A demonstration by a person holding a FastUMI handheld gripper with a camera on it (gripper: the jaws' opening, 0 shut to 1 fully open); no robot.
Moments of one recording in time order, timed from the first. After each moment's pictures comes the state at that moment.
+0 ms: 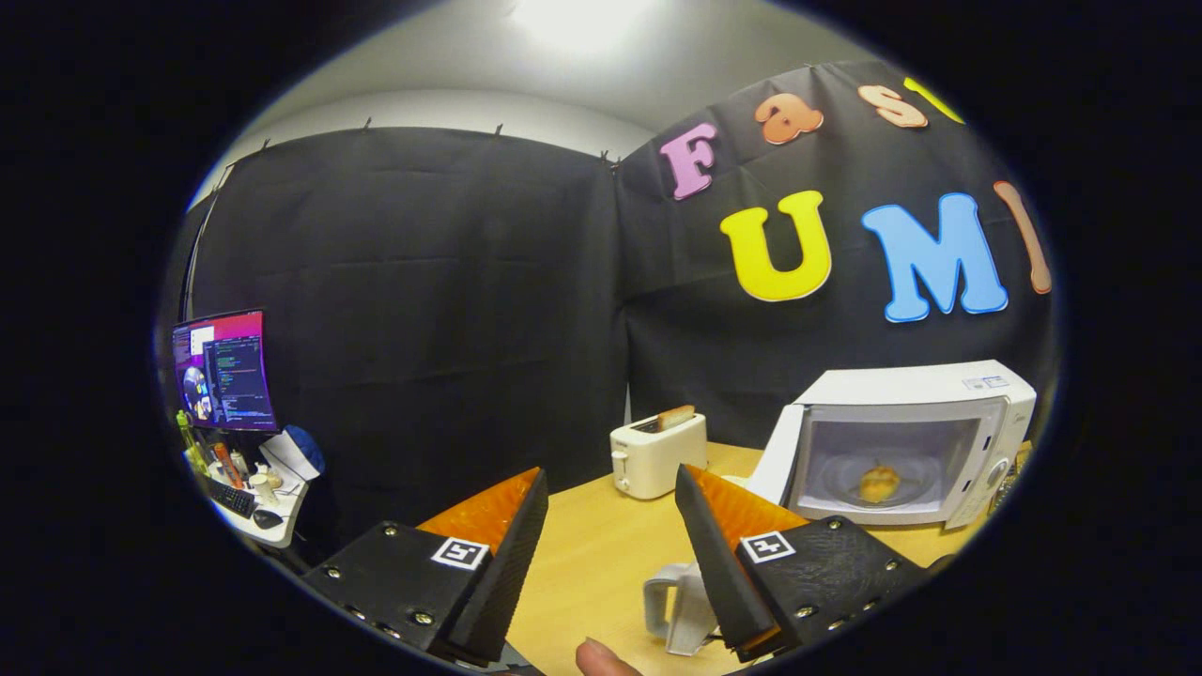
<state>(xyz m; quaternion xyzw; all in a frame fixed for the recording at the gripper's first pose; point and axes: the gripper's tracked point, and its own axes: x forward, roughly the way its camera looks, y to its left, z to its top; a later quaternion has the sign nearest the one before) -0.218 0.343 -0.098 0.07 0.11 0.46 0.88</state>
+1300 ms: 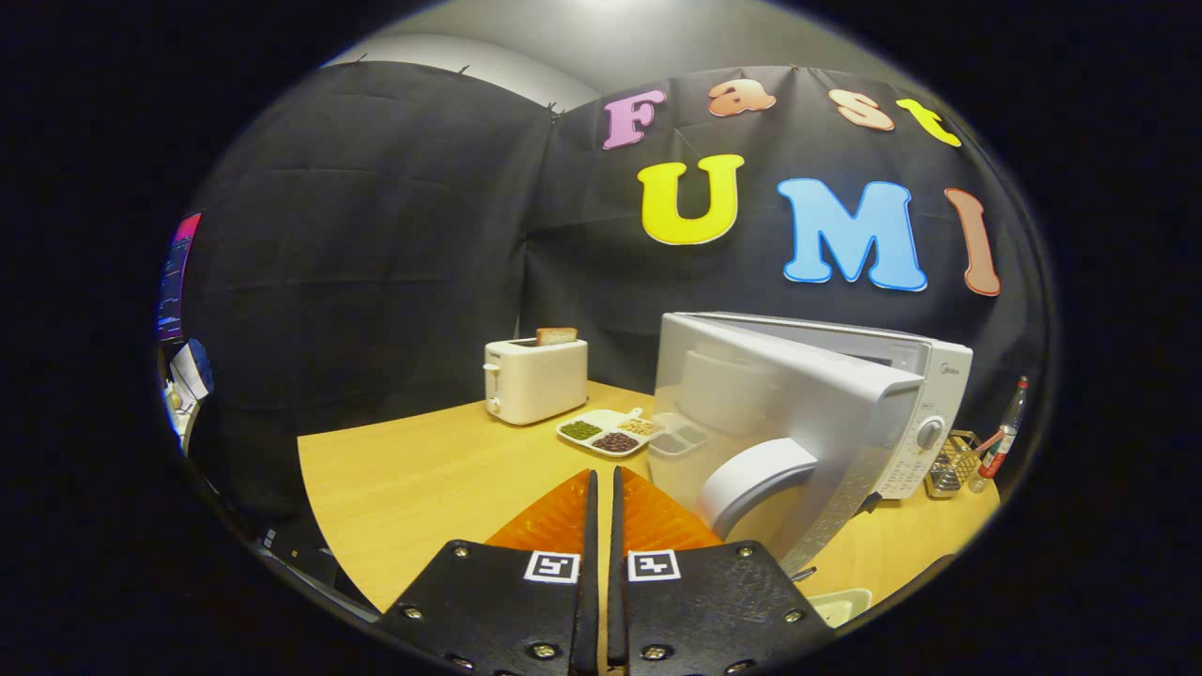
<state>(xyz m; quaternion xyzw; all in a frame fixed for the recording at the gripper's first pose) -0.151 0.241 -0.223 -0.03 0.15 0.28 0.95</state>
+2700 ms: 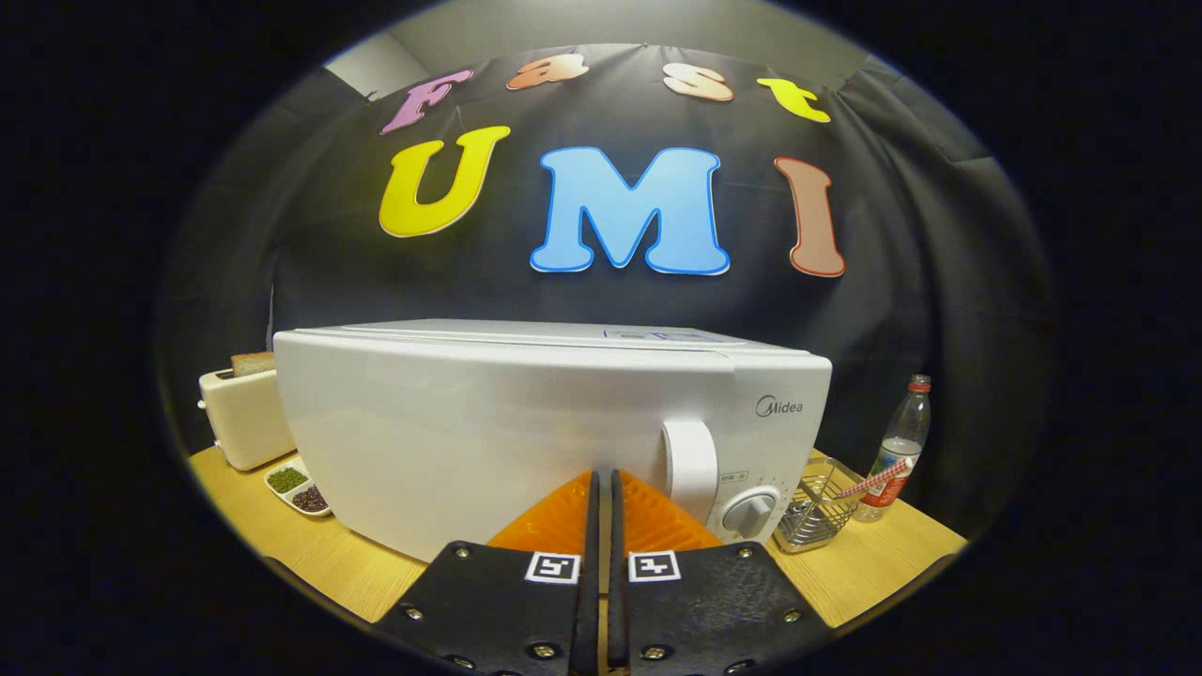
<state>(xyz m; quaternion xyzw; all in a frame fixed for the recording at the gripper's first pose) 0.078 0.068 -0.249 -0.04 0.13 -0.02 0.99</state>
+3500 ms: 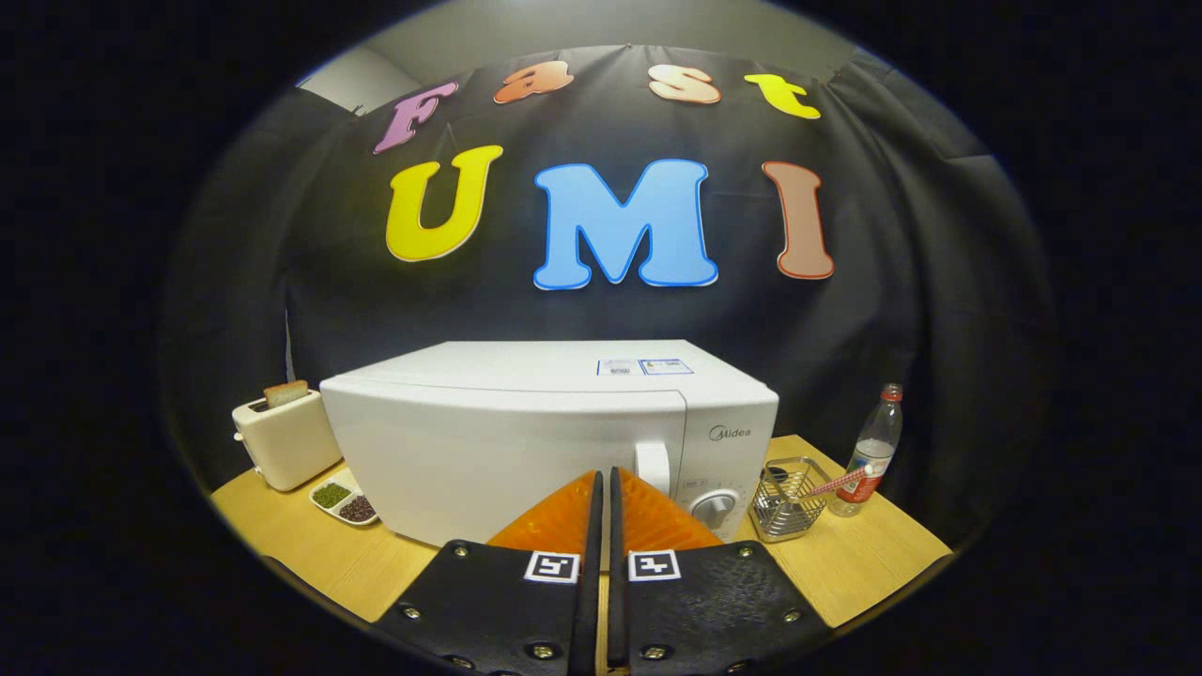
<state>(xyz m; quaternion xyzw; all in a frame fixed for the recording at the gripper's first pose) 0.020 0.061 -0.173 0.01 0.15 0.00 0.99</state>
